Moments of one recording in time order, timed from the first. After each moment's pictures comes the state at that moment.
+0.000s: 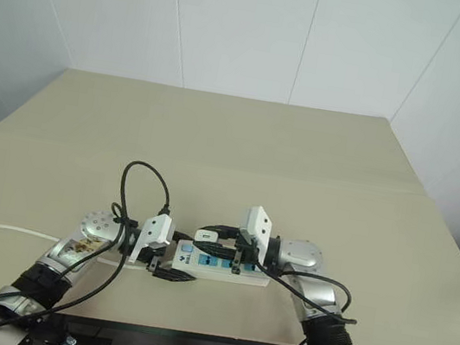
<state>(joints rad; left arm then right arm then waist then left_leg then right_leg) -0.43 0.51 -0.29 0.30 -0.15 -0.04 -1.27 -0.45 -0.33 0.23 0.22 0.31 -0.03 1.17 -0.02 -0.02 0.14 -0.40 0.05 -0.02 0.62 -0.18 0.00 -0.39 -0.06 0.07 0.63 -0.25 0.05</state>
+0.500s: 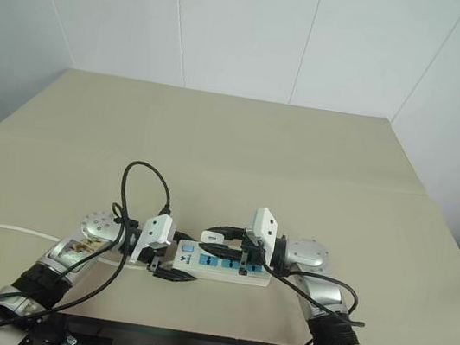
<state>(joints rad) -0.43 0.51 -0.30 0.29 -0.15 -0.04 -1.27 -0.46 -0.36 0.24 0.24 0.33 -0.06 1.20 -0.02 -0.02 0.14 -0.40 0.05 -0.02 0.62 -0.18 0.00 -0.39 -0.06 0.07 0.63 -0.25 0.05</state>
